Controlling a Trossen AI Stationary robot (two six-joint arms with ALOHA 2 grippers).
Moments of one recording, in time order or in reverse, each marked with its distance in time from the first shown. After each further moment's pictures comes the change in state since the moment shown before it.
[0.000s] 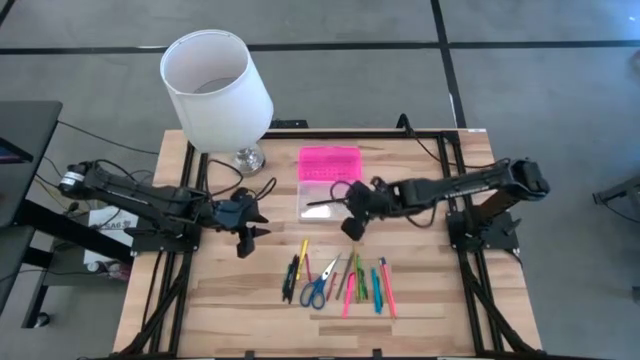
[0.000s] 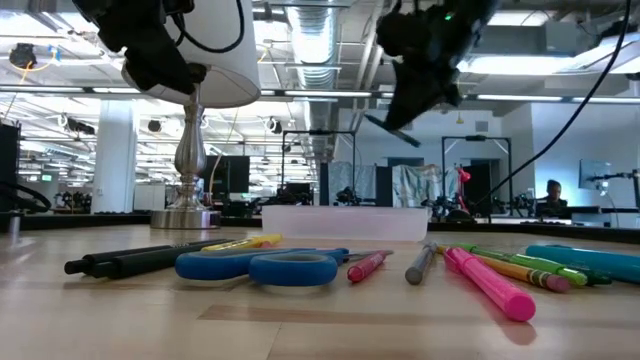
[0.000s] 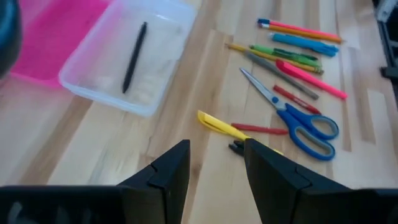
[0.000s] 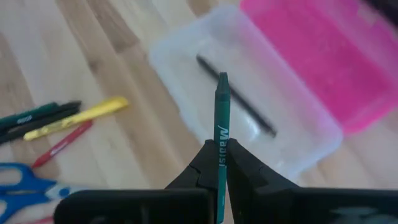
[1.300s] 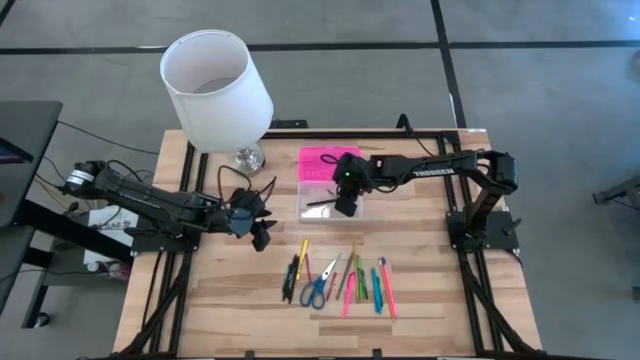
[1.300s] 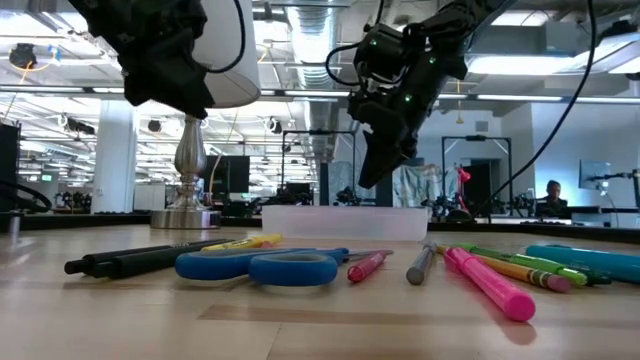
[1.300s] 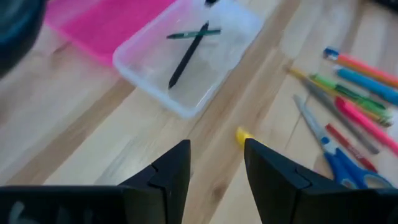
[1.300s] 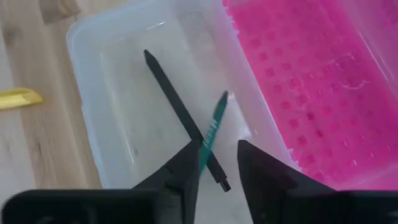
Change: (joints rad) left arm -0.017 0.122 -0.004 0.020 -0.203 -0.269; right arm -0.304 0.206 0.002 0.166 -0.279 -0.401
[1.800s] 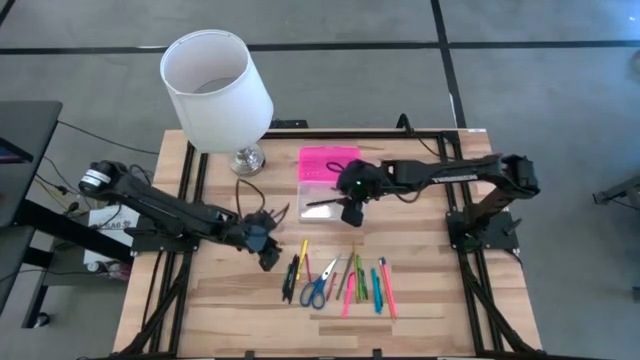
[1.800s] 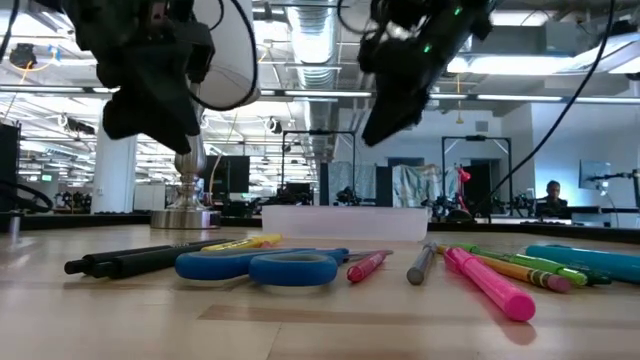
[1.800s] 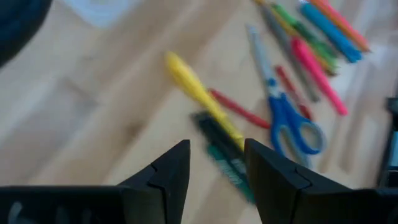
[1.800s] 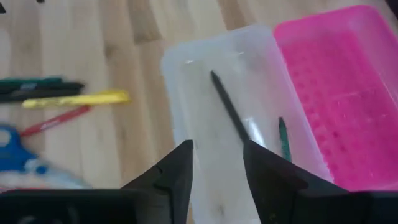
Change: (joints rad) left arm -0.077 0.203 -0.001 0.157 0.260 -0.243; right arm 0.132 -0.168 0.000 -0.067 0.000 0.001
